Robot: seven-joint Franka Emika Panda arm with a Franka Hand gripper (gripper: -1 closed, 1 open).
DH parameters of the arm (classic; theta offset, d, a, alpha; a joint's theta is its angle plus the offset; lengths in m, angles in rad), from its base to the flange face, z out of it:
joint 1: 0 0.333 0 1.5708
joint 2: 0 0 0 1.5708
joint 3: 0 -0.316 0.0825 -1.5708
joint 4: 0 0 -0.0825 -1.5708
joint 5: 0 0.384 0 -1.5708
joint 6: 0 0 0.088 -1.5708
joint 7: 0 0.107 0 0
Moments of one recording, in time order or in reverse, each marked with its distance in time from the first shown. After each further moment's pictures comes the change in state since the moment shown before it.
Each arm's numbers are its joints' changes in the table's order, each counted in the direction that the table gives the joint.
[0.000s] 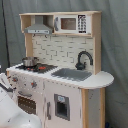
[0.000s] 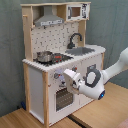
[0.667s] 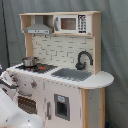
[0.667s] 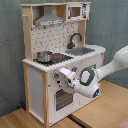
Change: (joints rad) arm -0.110 0.058 -0.031 0.096 -0.044 -0.074 0.064
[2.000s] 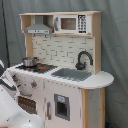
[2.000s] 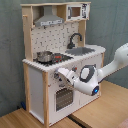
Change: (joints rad) arm -0.003 -0.045 0.003 -0.016 0.128 -0.006 -0.298
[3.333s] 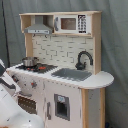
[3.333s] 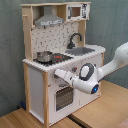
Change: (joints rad) arm 0.002 -0.008 0.004 0.026 0.005 -0.002 -0.315
